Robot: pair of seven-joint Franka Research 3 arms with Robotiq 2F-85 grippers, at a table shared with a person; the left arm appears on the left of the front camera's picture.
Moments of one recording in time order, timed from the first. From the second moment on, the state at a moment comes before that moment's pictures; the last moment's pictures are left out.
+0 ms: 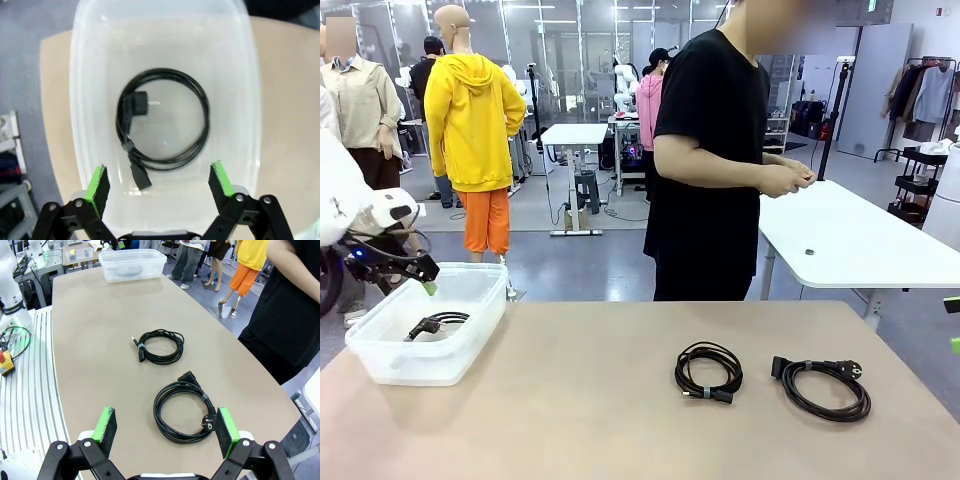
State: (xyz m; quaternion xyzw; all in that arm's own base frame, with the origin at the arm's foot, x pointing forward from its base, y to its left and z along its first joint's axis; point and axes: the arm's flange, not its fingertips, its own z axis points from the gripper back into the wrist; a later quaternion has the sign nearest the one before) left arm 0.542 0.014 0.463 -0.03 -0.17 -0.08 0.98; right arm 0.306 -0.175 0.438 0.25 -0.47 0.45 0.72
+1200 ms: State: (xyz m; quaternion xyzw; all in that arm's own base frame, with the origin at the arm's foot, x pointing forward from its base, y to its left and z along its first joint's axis) left arm 0.343 0.101 0.482 -0.22 -0.29 -0.42 0.83; right arm 0.307 -0.174 0.438 0.25 -0.47 0.45 0.72
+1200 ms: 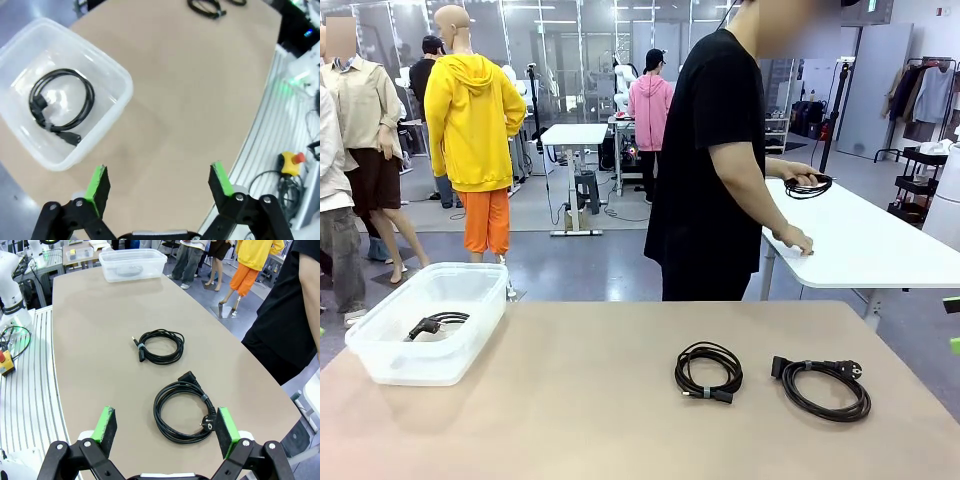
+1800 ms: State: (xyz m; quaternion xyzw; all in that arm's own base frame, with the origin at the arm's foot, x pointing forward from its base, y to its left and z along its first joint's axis) left arm 0.342 0.103 0.482 -0.21 -0.29 -0.42 0.84; right arm 0.307 -0.174 0.438 0.25 -0.47 0.45 0.72
